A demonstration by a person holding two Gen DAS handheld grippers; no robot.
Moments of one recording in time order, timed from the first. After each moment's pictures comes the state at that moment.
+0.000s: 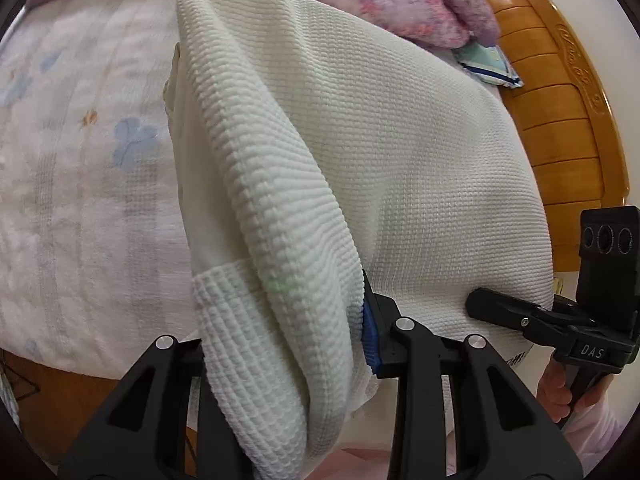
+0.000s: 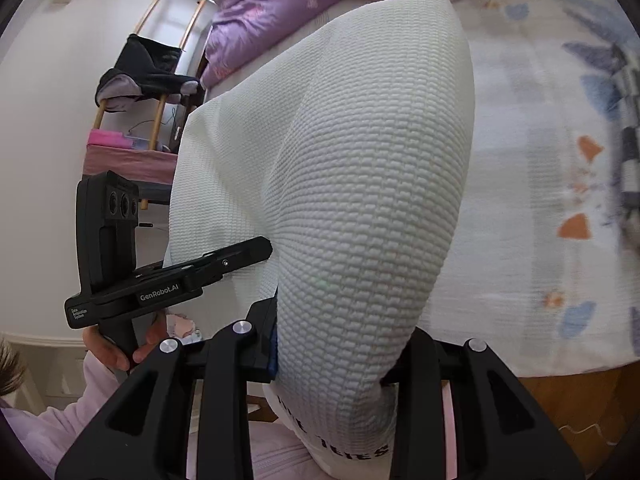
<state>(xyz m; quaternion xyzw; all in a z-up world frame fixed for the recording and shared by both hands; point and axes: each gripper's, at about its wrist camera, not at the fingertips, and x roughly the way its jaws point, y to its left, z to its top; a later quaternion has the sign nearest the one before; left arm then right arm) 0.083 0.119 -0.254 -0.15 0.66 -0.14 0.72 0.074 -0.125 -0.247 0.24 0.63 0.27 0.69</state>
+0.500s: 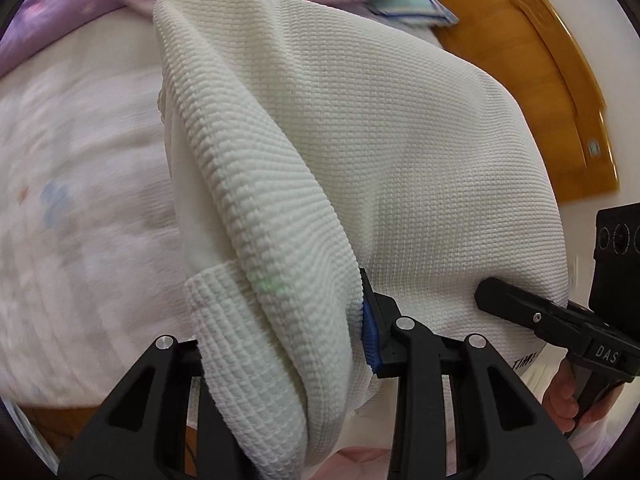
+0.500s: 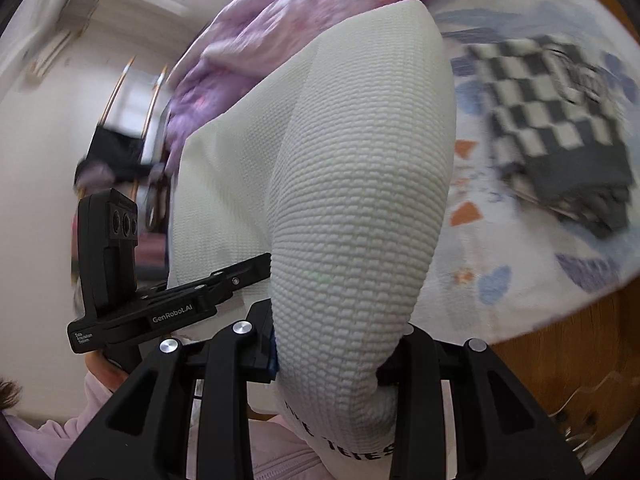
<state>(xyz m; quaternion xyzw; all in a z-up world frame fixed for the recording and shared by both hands) 0.092 -0.065 -0.232 -0.04 0.66 -0.25 0.70 0.005 -0.272 -0.209 0.32 0.57 0.13 0.75</state>
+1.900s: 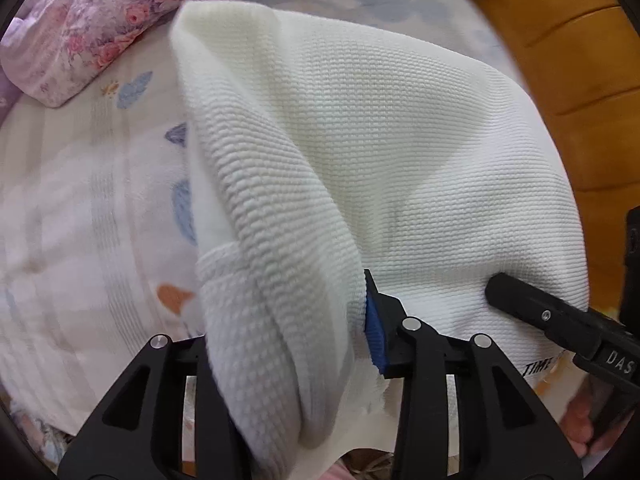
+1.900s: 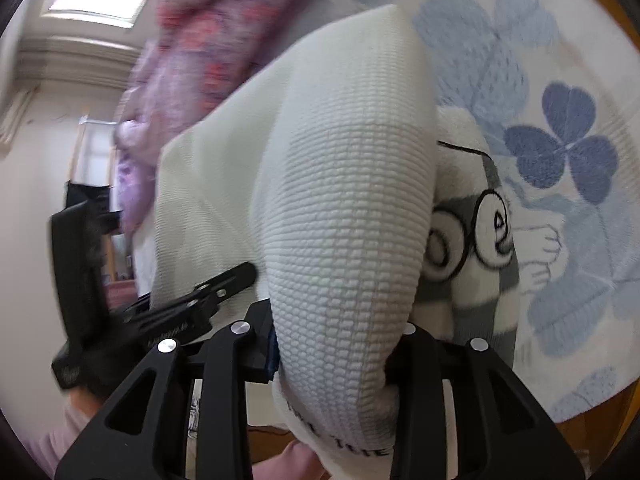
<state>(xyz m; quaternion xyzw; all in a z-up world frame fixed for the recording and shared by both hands) 0.296 -0.451 -0.399 0.04 0.70 -0.12 0.71 0.207 -0.632 -0.382 0.35 0.63 0.10 0.69</state>
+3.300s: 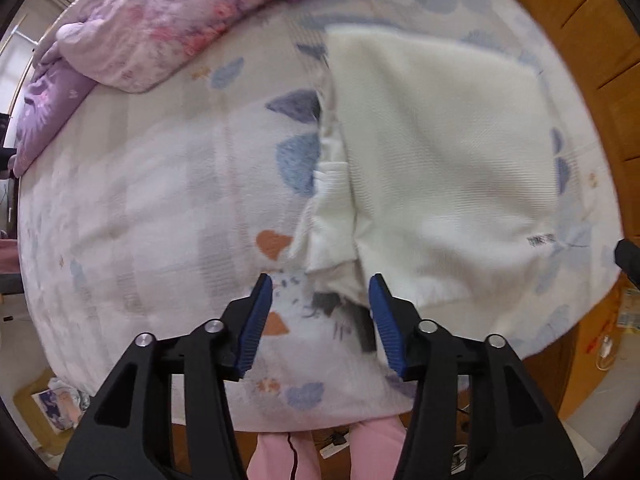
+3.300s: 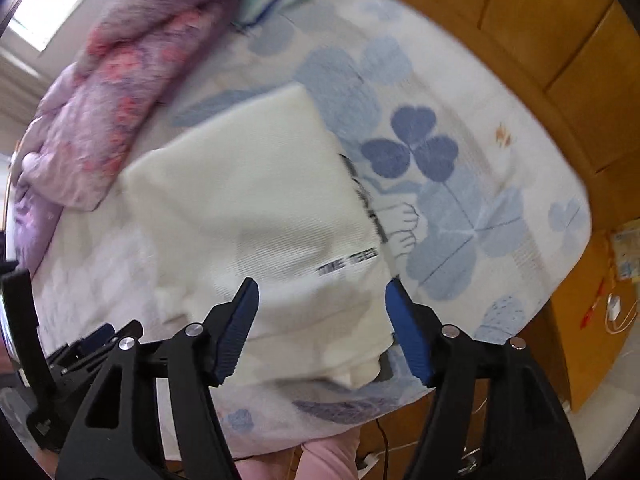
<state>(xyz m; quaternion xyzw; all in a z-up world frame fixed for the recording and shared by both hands) 0.210 -0.387 -0.327 0.11 0.67 -0.05 0.74 0.108 -0.599 -0.252 0.23 0.60 -0.13 0.76</state>
